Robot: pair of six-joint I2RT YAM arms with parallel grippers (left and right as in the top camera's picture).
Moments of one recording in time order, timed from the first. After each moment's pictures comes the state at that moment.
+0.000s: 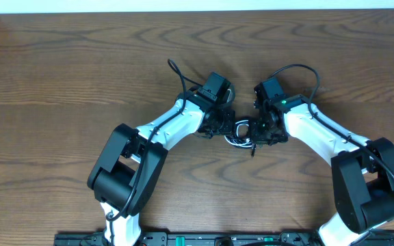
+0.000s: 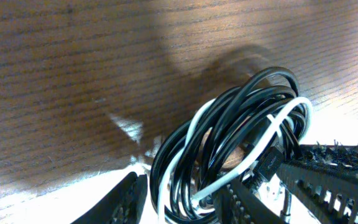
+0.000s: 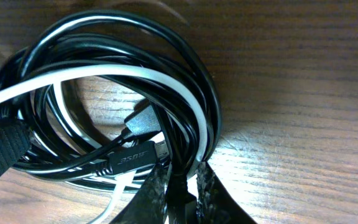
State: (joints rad) left arm -0.57 1.96 1.25 -0.53 0.37 -0.49; right arm 0.39 1.79 1.06 -0.71 -0.14 0.39
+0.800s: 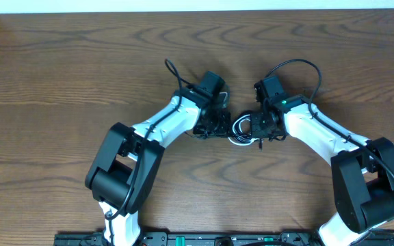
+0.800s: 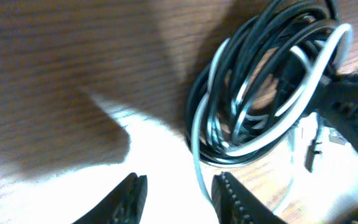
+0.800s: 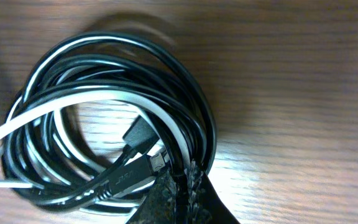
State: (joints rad) left arm -0.53 1.96 1.27 -0.65 0.44 -0.44; right arm 0.39 1.79 1.06 -0.61 -0.06 0.35
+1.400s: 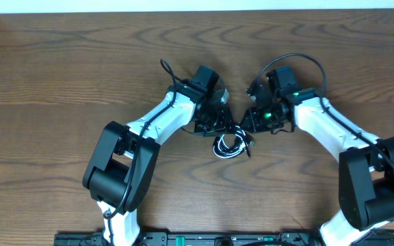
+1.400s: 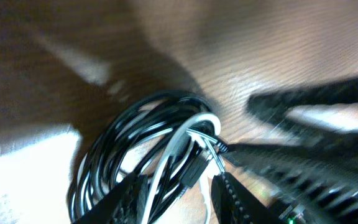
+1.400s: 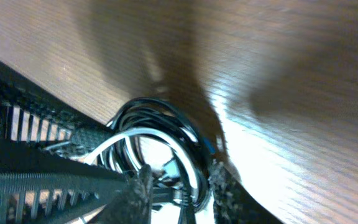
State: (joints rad) left arm -0.50 1.96 1.29 -0.66 0.60 -0.47; right arm 0.30 1.79 1.10 -0.60 -0.49 0.12
